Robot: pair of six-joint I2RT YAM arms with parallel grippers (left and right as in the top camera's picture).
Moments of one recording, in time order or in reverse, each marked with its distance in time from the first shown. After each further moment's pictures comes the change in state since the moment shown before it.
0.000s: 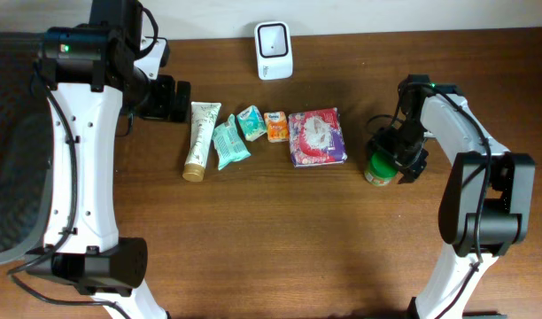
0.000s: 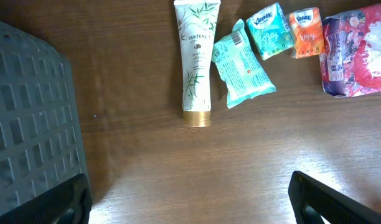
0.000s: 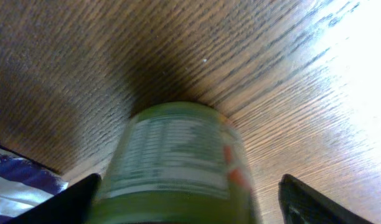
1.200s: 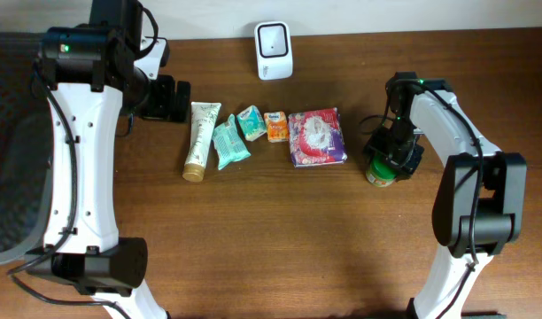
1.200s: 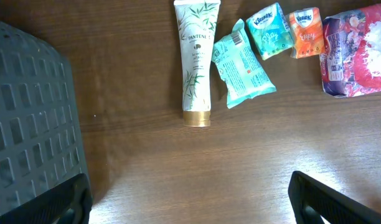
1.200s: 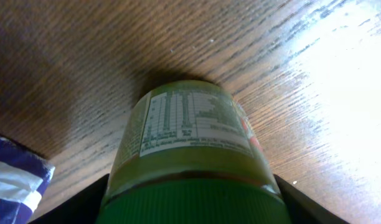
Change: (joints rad) left arm 0.000 0.000 0.000 0.000 0.000 0.000; right arm 0.059 0.000 0.040 -0.067 0.085 -0.039
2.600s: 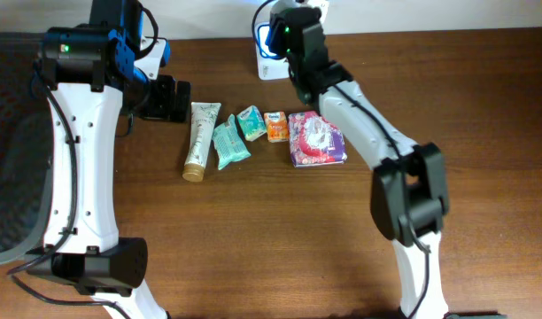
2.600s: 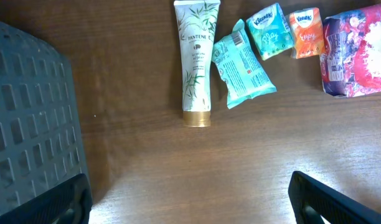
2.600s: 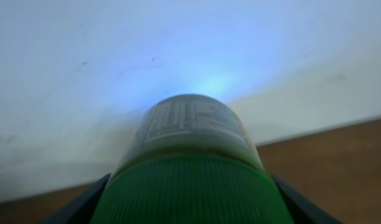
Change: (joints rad) left arm 0.000 0.000 0.000 0.001 0.000 0.000; right arm 0.391 0.221 0.383 1.221 0.306 -0.122
